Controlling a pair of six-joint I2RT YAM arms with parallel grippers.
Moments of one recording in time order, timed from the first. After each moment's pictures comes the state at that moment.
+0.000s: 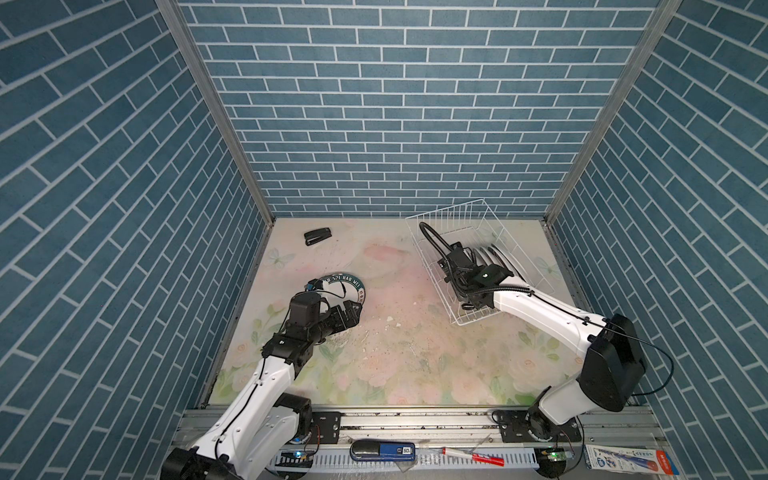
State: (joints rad) left arm -0.25 0.86 0.45 -0.23 0.25 -0.62; right arm 0.76 1.56 1.24 -0.78 0.67 0.21
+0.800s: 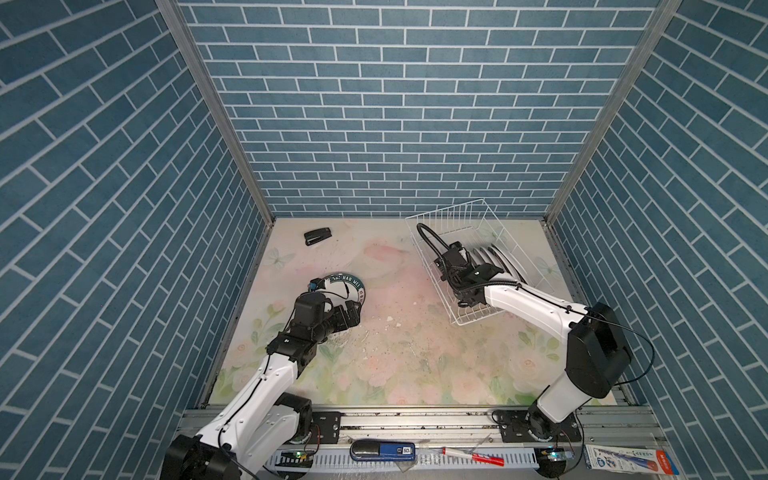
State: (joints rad) left arm -0.28 0.90 0.44 -0.20 0.14 -0.54; right arm 0.74 1.64 1.24 -0.72 0.76 0.21
